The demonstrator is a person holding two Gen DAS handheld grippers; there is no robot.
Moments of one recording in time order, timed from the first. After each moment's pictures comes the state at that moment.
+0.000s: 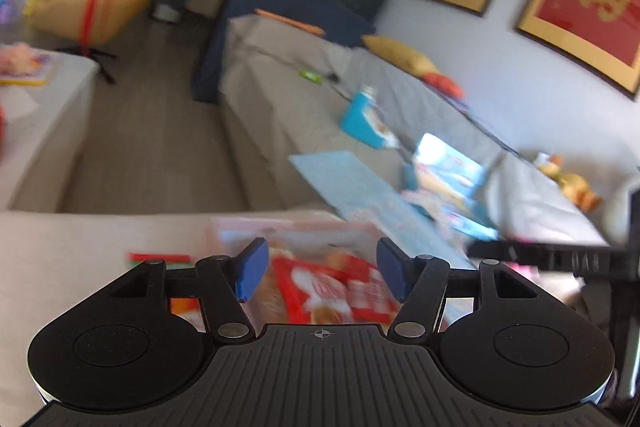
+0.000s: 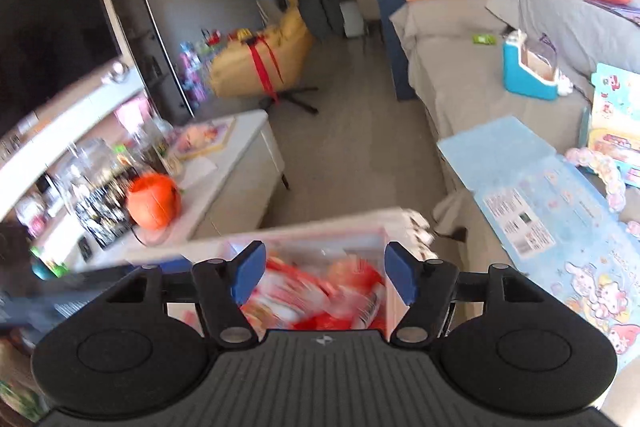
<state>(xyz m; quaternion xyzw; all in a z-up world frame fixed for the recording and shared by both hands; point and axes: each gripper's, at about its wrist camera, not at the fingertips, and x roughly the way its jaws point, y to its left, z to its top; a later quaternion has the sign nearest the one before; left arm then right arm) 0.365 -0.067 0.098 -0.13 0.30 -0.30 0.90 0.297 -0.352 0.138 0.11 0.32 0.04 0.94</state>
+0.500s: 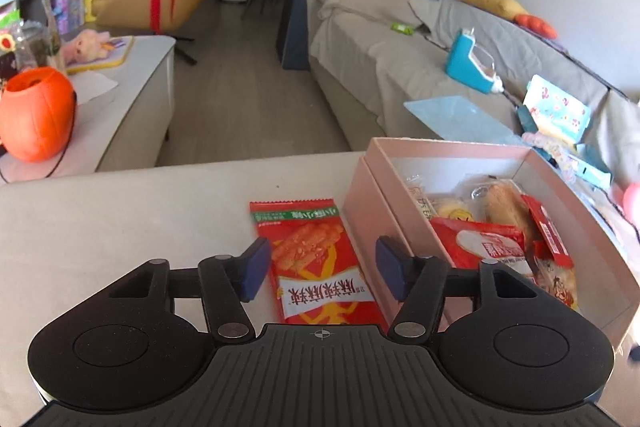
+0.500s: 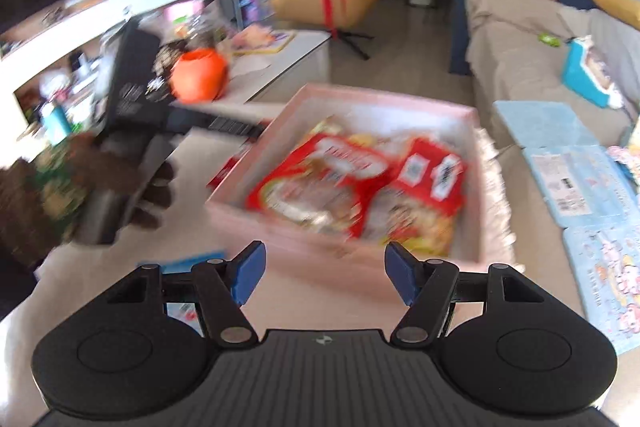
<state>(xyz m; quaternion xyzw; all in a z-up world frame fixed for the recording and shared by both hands) 0.402 -0.056 0.025 -0.04 0.36 -0.20 0.91 0.218 -0.264 0.066 -0.02 0.37 0.14 0.92</state>
